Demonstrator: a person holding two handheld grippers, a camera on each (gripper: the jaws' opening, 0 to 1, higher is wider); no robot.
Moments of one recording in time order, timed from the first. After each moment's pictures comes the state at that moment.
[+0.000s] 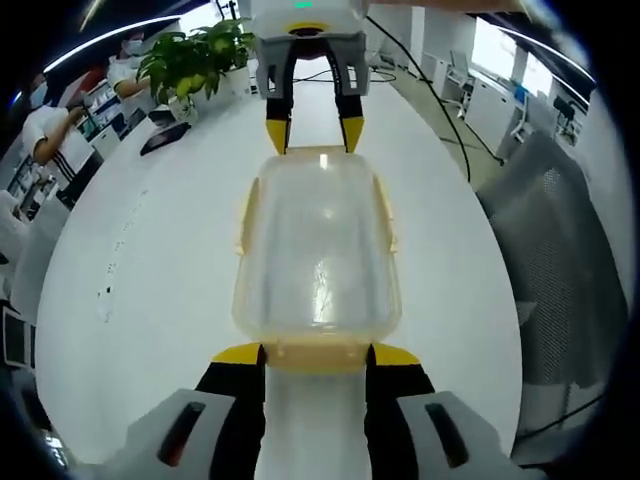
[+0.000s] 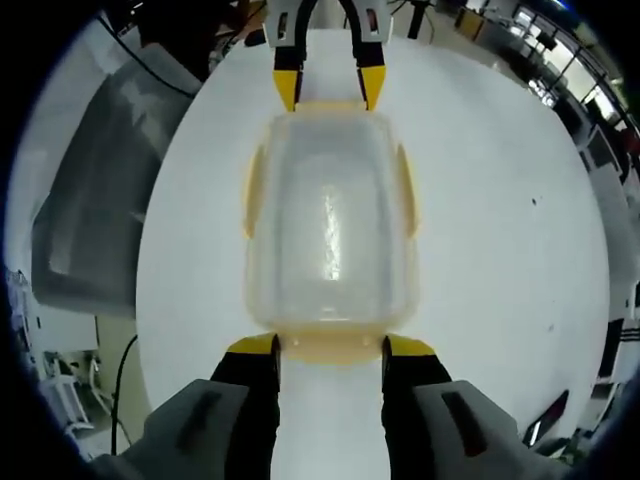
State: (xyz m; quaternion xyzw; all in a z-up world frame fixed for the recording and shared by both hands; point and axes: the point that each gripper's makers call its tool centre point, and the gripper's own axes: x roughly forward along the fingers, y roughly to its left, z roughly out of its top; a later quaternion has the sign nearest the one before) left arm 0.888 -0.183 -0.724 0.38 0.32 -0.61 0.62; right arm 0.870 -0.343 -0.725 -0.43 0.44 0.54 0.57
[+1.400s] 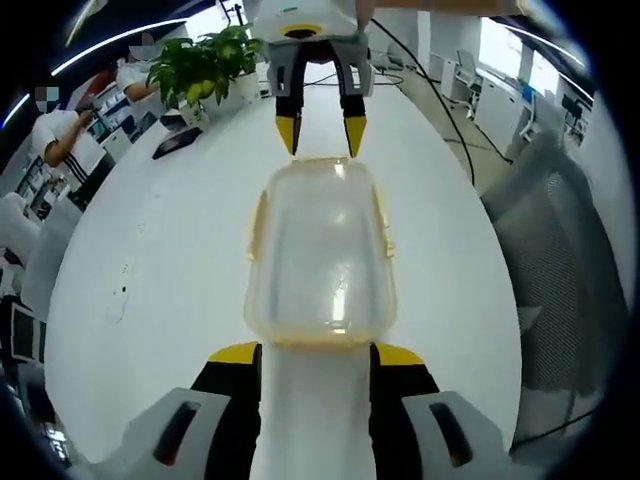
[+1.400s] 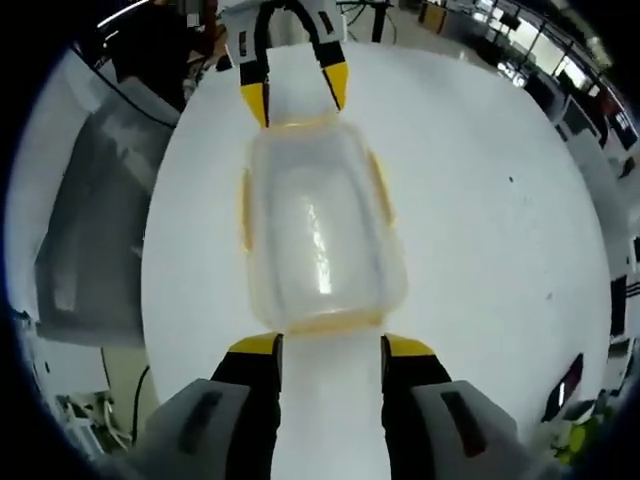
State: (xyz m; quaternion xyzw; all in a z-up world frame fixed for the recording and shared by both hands) left arm 0.889 -0.180 -0.705 0.38 0.31 -0.59 0.65; right arm 0.869 -0.344 -0.706 -0.35 0.45 0.51 0.65
